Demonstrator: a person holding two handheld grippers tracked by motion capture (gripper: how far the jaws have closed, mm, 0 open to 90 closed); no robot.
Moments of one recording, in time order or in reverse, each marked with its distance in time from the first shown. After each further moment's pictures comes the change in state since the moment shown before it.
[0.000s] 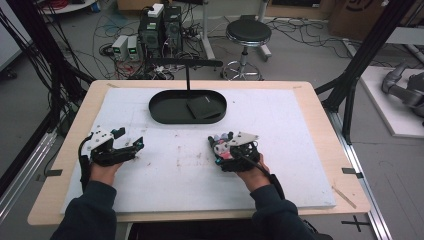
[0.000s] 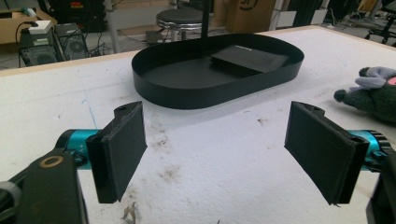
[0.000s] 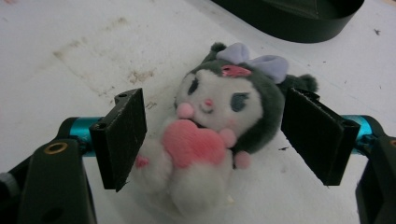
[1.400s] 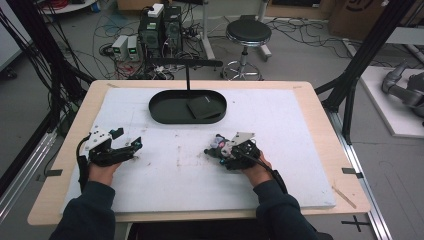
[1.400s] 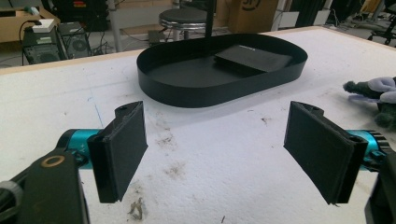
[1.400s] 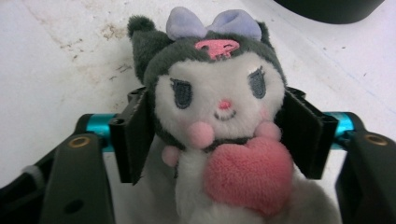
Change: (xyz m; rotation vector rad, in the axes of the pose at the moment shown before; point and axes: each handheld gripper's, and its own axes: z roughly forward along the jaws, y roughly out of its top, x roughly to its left) left arm 0.002 -0.001 -0.002 -0.002 0.006 -0.007; right arm -0.023 -0.011 0.021 0.066 0.073 -0.098
